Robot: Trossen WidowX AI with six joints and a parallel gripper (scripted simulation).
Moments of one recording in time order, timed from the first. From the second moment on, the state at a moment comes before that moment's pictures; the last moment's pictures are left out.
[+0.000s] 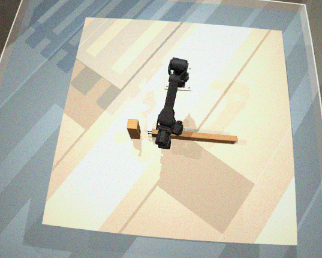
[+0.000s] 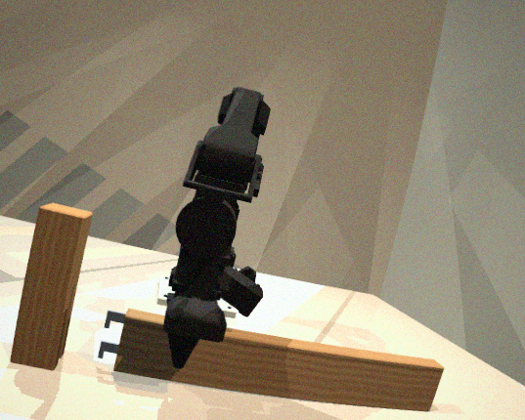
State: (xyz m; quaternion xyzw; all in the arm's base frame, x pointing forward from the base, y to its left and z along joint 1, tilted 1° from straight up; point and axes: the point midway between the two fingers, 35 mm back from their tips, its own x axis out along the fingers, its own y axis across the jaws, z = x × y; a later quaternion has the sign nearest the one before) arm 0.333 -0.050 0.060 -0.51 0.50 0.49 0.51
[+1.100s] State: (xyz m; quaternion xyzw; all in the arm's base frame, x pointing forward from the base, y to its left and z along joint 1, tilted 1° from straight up) arm 0.333 -0.050 0.065 -0.51 0.50 0.49 0.51
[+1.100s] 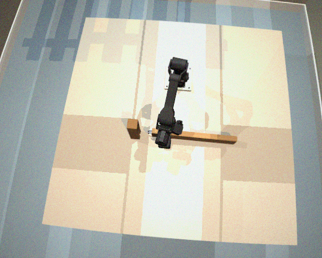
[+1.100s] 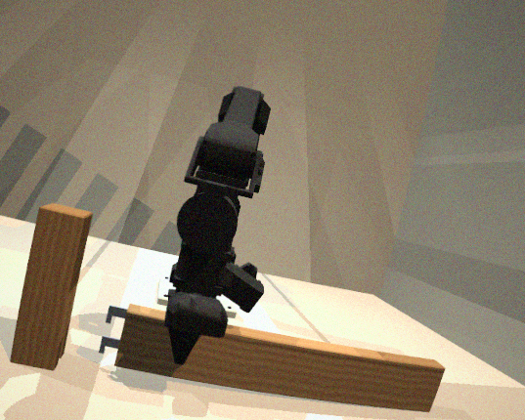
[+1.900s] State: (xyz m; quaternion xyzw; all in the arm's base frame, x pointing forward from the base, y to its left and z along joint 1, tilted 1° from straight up) arm 0.332 -0.050 0.069 -0.51 0.50 0.49 0.51
